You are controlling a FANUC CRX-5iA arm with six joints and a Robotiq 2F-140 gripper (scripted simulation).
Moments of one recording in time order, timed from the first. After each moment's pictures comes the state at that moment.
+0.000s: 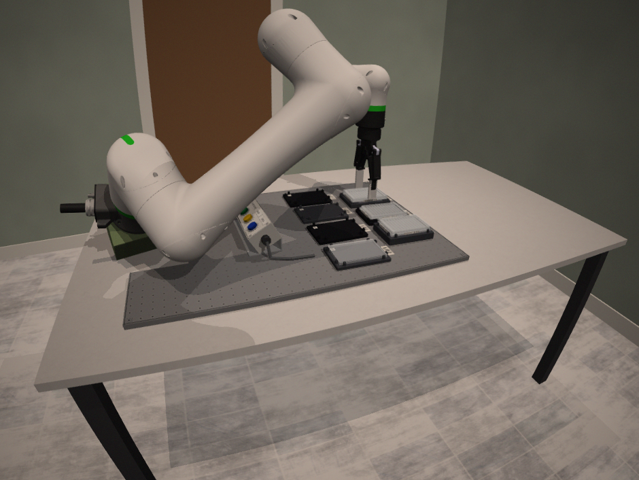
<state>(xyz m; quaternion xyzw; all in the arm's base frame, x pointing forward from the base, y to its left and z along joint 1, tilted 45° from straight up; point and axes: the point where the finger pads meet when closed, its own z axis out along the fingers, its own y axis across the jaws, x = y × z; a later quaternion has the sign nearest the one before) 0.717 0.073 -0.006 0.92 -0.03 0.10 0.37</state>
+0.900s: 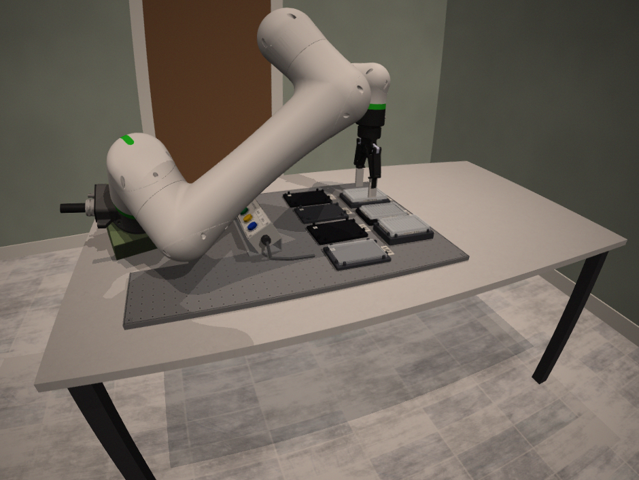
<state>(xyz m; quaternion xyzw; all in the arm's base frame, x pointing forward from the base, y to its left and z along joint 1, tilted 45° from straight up) 0.716 0.077 -0.002 0.92 -0.03 0.10 0.37</state>
